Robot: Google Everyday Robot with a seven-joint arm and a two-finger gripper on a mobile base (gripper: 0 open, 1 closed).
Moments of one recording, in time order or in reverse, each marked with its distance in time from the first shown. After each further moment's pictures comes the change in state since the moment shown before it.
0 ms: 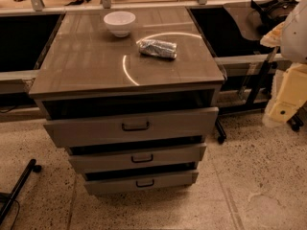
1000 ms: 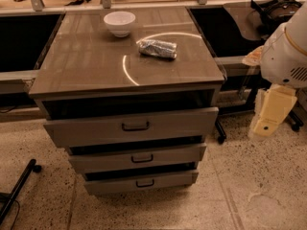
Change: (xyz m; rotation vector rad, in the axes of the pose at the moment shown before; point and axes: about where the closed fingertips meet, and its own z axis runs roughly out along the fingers) arm -0.005 0.012 0.045 -0.062 -0.034 -0.049
